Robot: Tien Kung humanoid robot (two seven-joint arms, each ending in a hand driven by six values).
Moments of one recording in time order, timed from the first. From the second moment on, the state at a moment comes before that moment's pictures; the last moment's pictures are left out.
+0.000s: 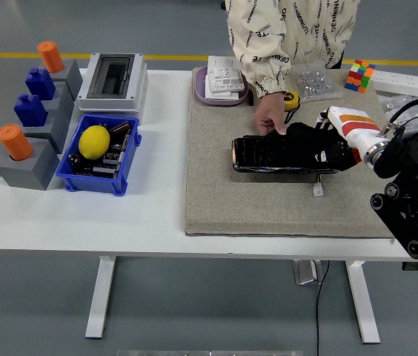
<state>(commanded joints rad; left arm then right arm) -0.09 0.20 -1.74 -0.18 1.19 -0.09 0.11 0.63 -0.22 1.02 0.91 -2.09 -0.08 -0.06</state>
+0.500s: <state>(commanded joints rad) -0.10 0.20 -1.75 -0.18 1.19 -0.09 0.11 0.61 -0.26 1.06 0.91 -2.10 -0.08 -0.06</state>
